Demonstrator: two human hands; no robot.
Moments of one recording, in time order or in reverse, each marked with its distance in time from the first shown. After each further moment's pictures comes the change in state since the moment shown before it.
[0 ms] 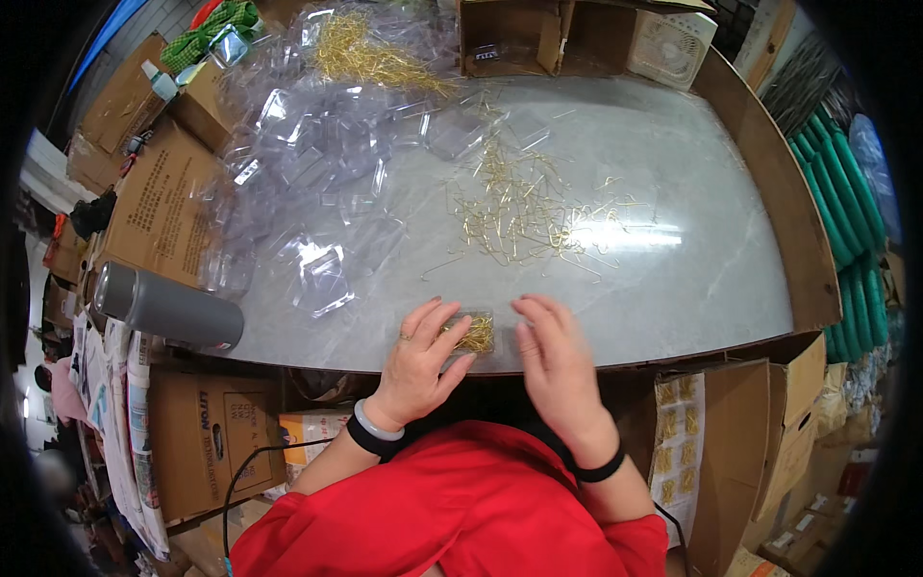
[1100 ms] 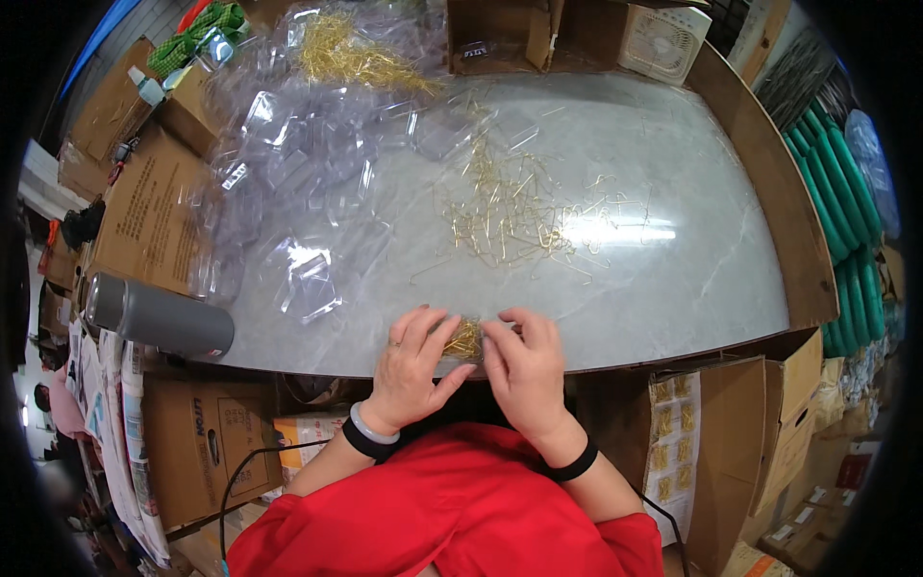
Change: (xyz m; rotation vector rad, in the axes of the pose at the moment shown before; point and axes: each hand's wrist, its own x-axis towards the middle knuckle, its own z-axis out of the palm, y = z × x) left_hand 0.000 0.003 0.003 0.052 0.027 -0.010; right_hand -0.011 0.015 0.033 -0.178 0.090 -0.140
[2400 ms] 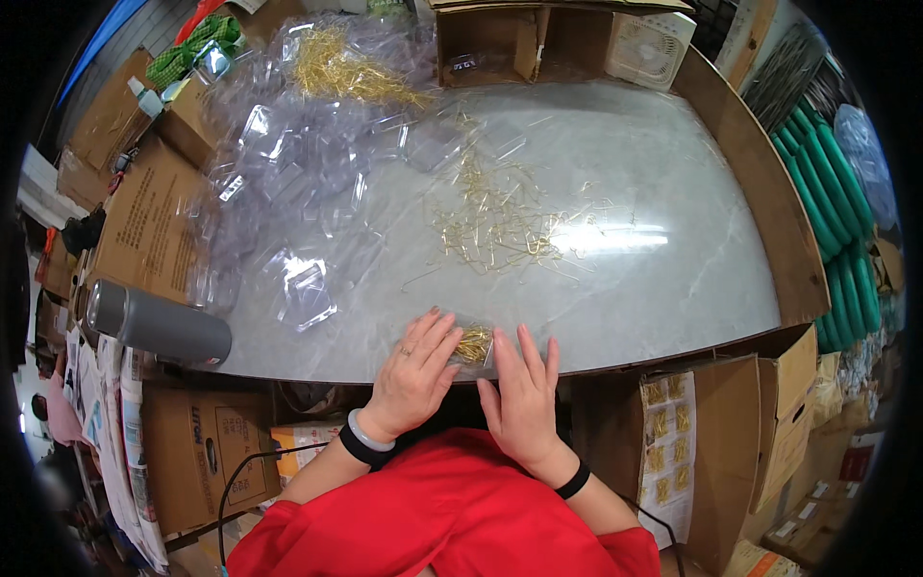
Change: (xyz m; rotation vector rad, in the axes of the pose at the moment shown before) left_hand 0.000 0.003 0.005 -0.006 -0.052 0.086; right_hand -0.038 -0.005 -0.008 -0.124 -0.084 -0.028
